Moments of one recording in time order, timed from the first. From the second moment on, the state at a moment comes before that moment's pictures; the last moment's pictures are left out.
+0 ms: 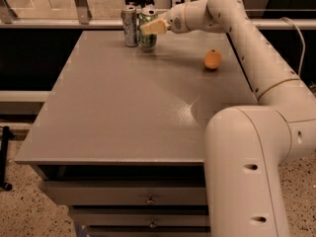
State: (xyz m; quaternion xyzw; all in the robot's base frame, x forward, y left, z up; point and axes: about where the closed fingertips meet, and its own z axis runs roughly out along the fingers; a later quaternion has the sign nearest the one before) arm 0.859 -0.011 0.920 -0.40 0.71 0.26 0.52
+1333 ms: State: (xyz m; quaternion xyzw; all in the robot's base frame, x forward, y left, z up) arm 0.866 0.003 0.906 -0.41 0.71 0.28 0.50
